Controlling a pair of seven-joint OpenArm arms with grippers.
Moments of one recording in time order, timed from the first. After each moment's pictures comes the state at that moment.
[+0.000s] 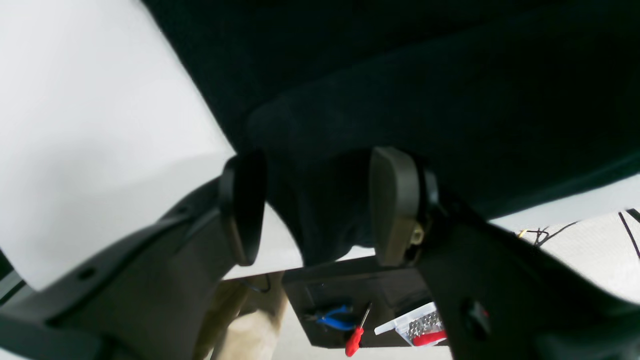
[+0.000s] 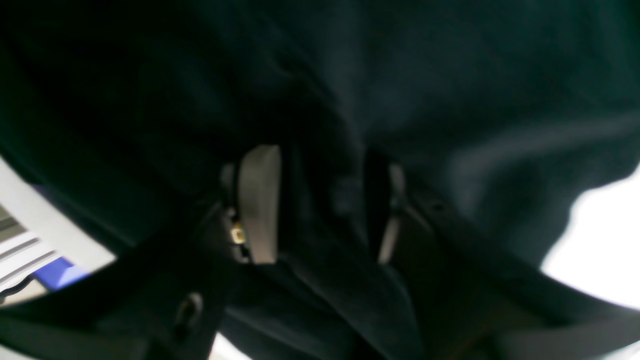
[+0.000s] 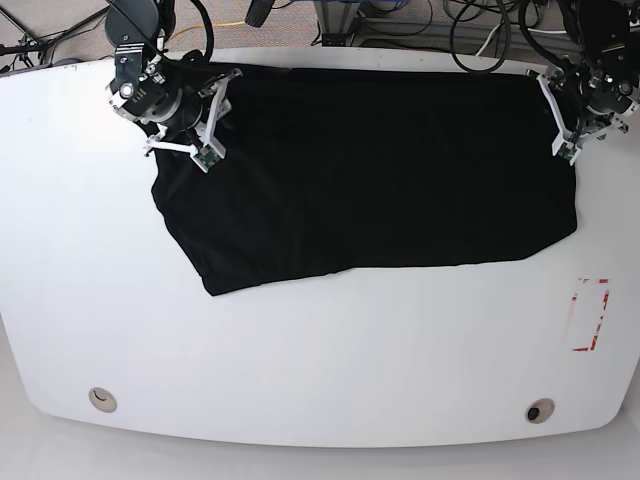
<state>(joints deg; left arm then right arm) 21.4 -18.9 -28.8 105.1 -12.4 -43.0 67.5 -19.2 12.3 7.5 108.1 11.8 41.0 -57.6</state>
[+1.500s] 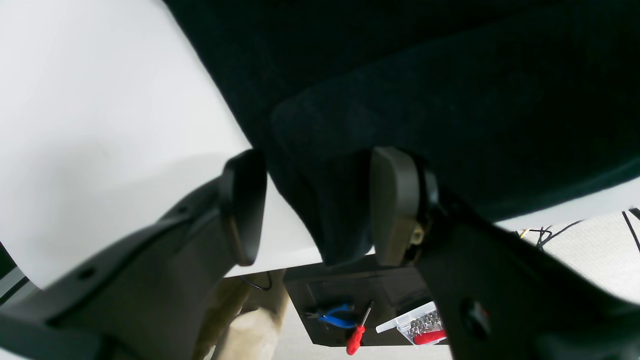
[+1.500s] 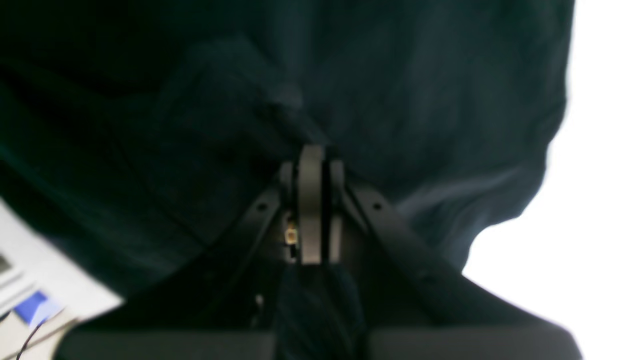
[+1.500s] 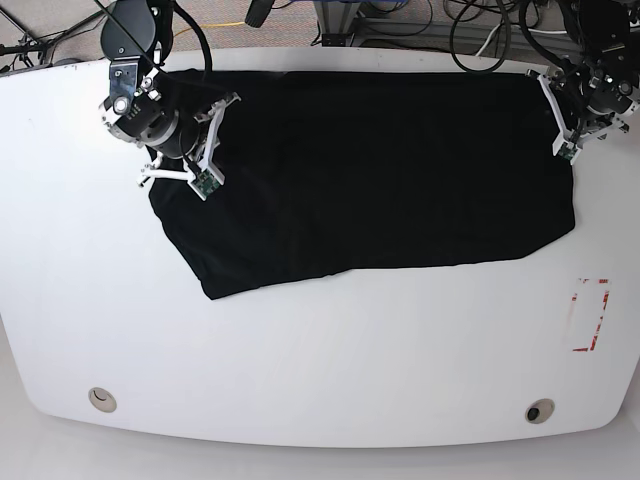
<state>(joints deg) 21.4 -18.9 -28.8 105.0 -12.1 -43.0 67.5 -13.3 12.1 7.3 111.9 12.5 41.0 -60.1</state>
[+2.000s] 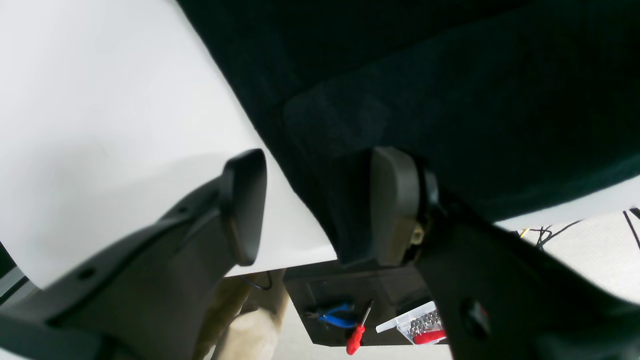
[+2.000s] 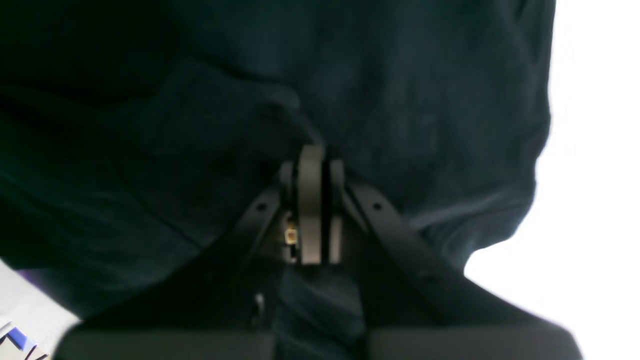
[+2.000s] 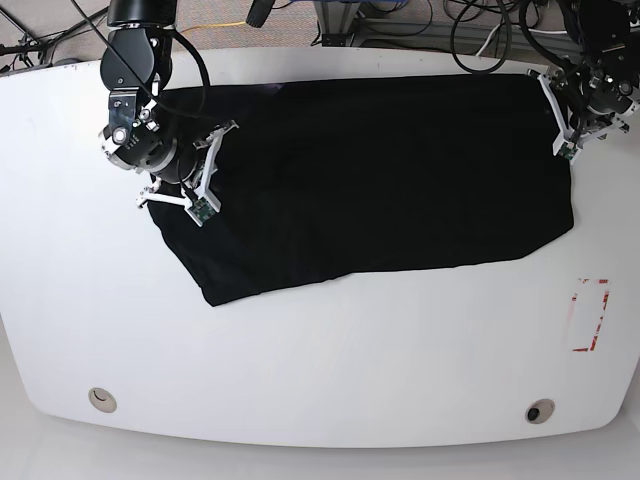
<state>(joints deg) 21.4 -18.9 -28.8 105.0 -12.1 -43.0 67.5 -7.1 12.1 7.3 104.5 12.5 41.0 -60.1</state>
